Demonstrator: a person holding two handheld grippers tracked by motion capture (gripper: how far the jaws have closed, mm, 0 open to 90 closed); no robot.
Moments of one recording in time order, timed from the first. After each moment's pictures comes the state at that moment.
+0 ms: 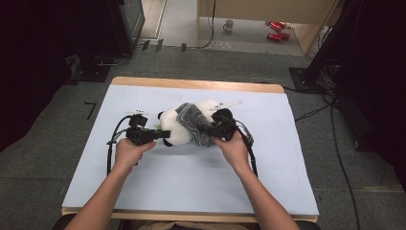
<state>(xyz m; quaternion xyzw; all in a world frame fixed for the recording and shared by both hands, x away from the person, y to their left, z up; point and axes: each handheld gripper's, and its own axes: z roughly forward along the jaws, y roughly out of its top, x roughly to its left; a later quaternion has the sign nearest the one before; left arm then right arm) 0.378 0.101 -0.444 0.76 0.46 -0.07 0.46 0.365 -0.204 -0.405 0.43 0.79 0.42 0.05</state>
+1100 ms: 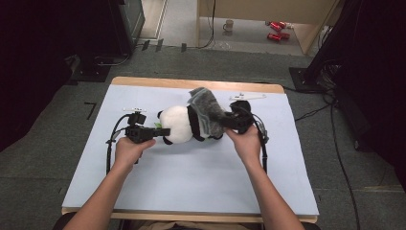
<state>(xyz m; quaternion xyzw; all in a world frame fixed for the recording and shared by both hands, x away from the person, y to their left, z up) 0.380 0.102 -0.440 0.74 0.47 -0.09 0.47 0.357 -0.228 -0.371 0.45 0.75 0.48 0.07</state>
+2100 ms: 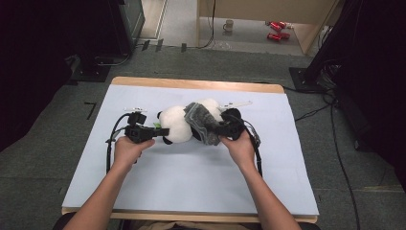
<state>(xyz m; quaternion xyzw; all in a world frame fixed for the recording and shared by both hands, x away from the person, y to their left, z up) 0.381 0.102 -0.439 0.76 0.46 -0.07 0.46 0.367 -0.230 -0.409 0.46 0.78 0.43 0.05</state>
